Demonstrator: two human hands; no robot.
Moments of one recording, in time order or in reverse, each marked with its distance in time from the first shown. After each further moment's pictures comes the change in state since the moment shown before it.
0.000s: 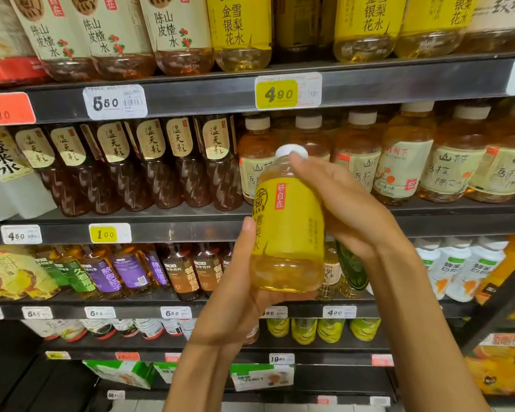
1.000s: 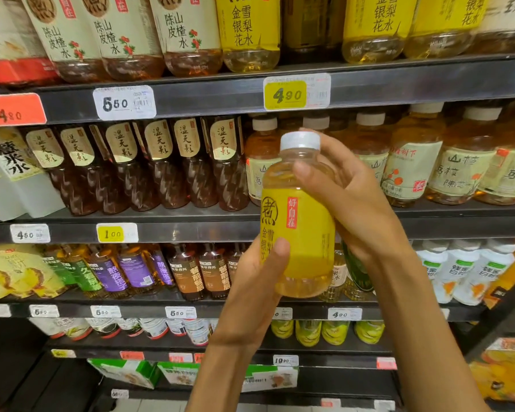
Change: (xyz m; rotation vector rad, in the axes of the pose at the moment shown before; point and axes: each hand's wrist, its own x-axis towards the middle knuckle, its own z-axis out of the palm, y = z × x) left_hand 0.000 -0.006 0.009 -0.001 0.067 0.135; right_hand -0.006 0.006 -0.002 -0.060 0.015 -0.297
